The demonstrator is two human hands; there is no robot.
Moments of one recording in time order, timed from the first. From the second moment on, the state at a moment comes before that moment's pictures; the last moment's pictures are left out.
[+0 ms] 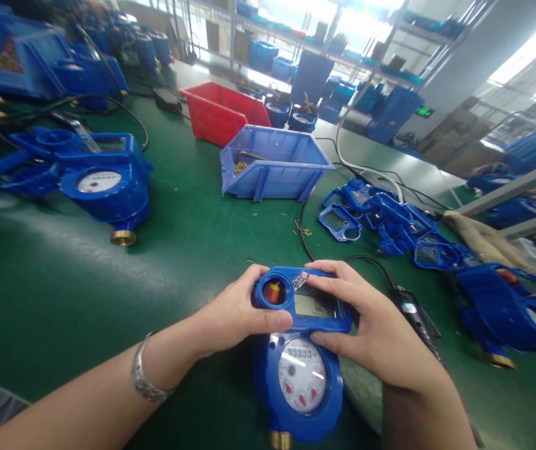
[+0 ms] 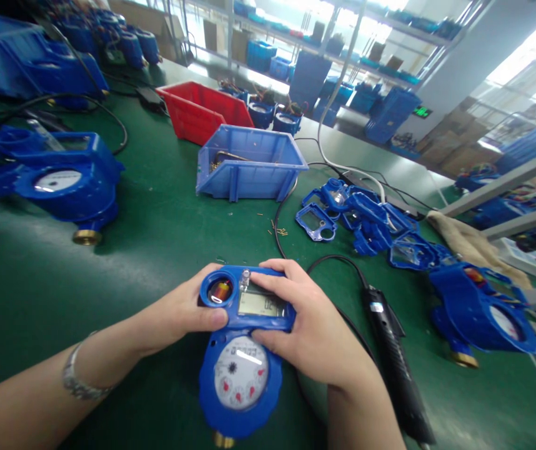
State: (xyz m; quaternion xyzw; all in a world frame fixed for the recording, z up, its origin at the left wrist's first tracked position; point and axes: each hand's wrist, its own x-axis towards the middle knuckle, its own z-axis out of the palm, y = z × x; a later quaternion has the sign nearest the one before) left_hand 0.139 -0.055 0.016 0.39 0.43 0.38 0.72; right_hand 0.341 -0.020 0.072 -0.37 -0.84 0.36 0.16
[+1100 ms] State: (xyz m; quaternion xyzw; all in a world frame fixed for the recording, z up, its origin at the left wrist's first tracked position) left_hand 0.147 -0.061 0.017 0.36 0.45 0.40 0.71; right_hand 0.367 -0.007 0.068 -0.30 -0.82 0.47 0.17
